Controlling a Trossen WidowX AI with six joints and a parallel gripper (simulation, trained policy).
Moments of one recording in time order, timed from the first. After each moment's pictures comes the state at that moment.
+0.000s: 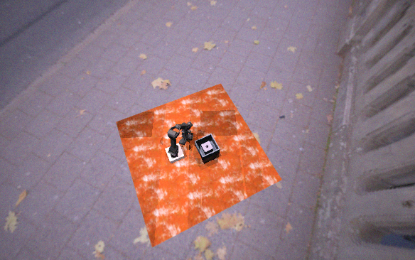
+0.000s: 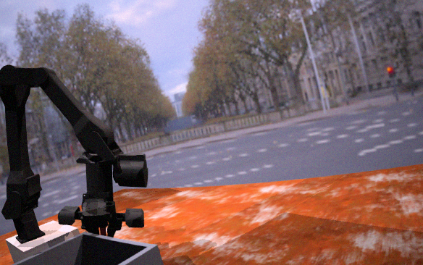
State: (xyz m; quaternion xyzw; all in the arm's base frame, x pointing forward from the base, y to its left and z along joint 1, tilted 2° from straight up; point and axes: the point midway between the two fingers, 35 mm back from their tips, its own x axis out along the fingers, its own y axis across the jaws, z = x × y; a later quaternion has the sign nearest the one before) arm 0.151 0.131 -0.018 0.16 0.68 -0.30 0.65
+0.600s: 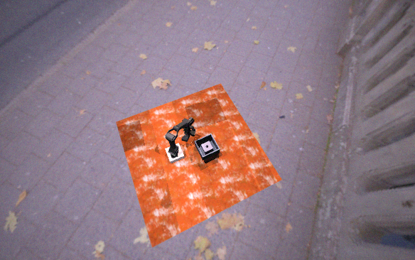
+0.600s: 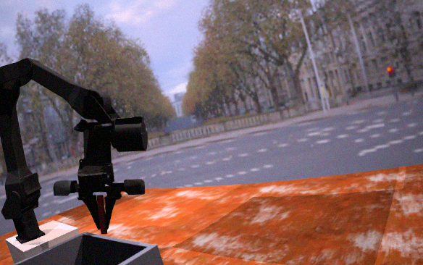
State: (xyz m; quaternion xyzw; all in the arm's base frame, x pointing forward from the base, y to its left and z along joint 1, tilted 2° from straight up) arm 0.188 0.128 0.050 0.16 0.63 -0.29 0.70
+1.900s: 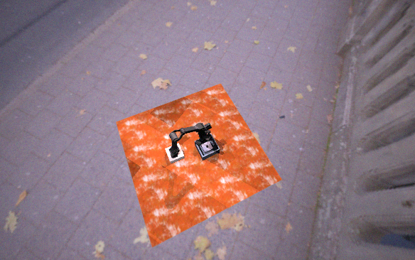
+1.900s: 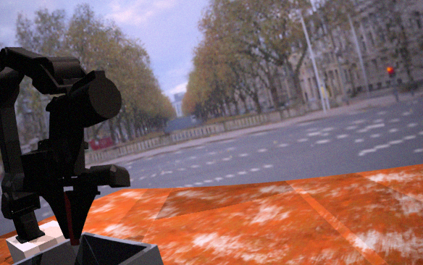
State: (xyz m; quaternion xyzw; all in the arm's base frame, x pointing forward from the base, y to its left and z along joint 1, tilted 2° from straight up) arm 0.312 0.015 0.104 0.26 0.53 -0.38 0.72
